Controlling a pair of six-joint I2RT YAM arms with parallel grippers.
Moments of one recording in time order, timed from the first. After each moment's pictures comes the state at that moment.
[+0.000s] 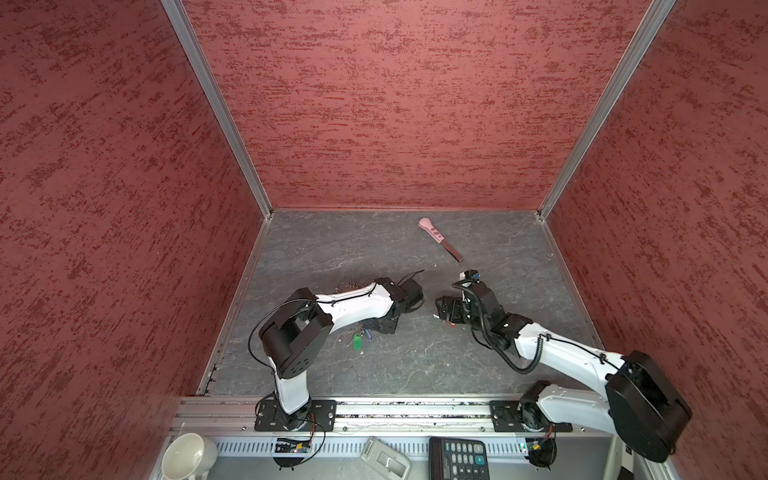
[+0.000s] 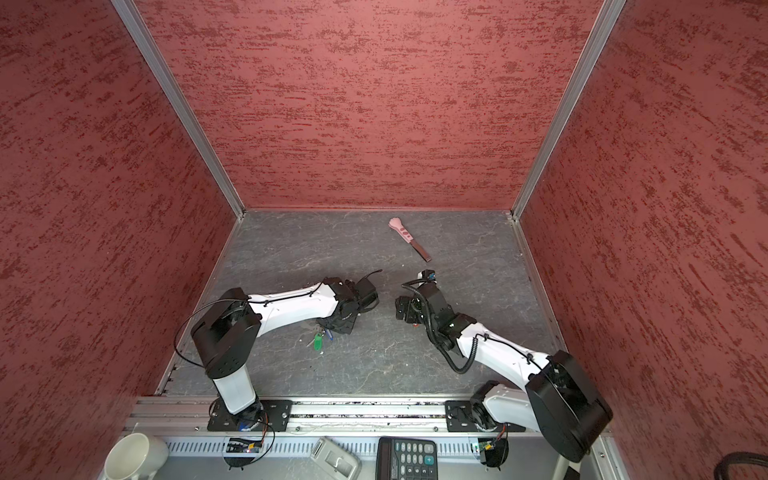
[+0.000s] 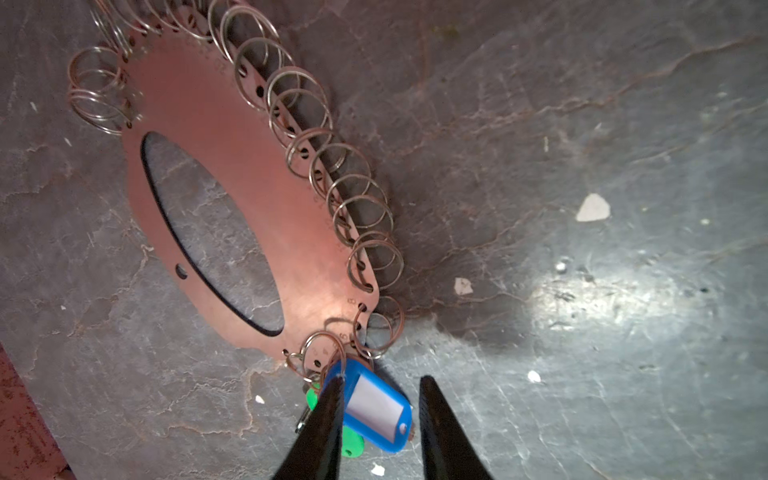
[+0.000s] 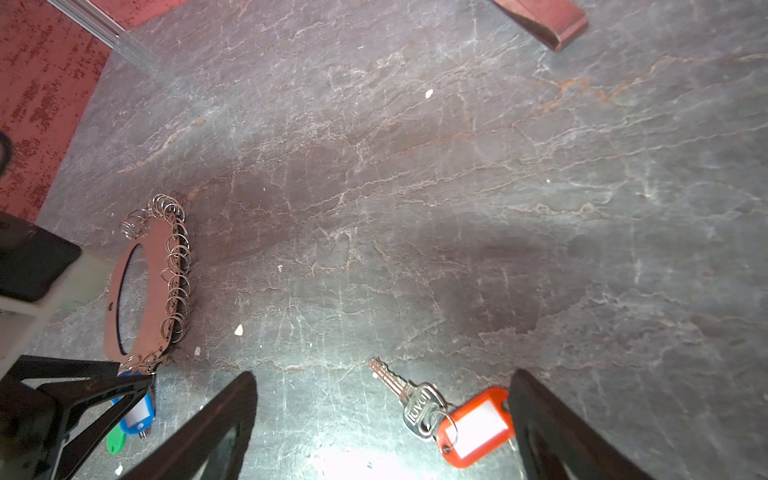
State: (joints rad) left arm -0.87 1.80 1.19 -1.01 -0.36 -0.63; right arm 0.63 1.21 0.54 -0.03 0.09 0.64
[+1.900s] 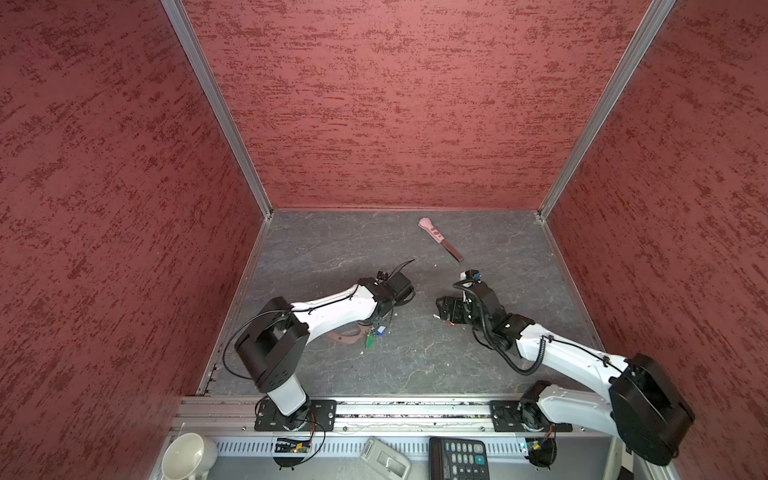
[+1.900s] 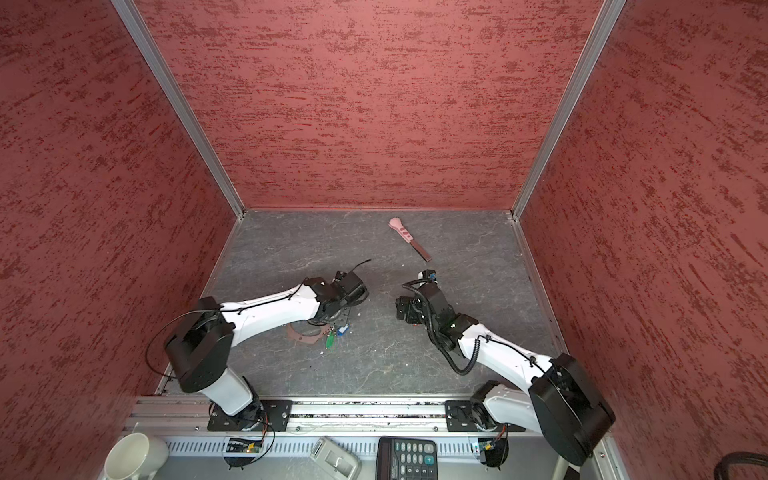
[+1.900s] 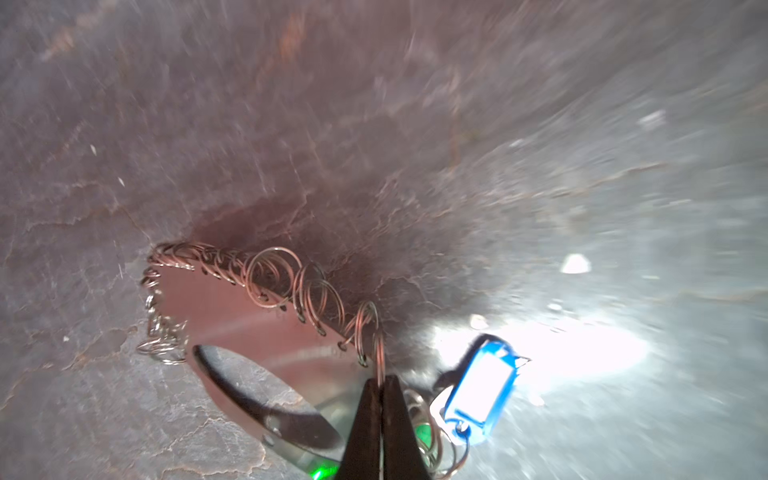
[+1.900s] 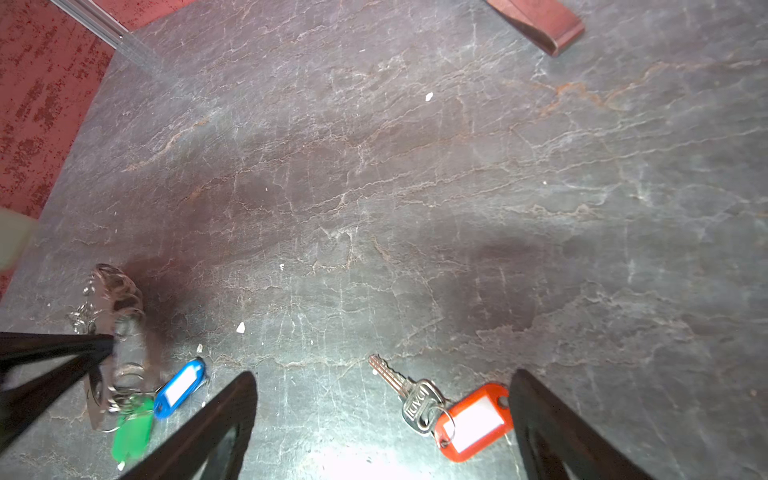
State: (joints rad) left arm -0.82 1.58 1.08 -0.84 -0.37 -0.58; right arm 0.63 1.18 0.53 -0.04 0.09 0.62
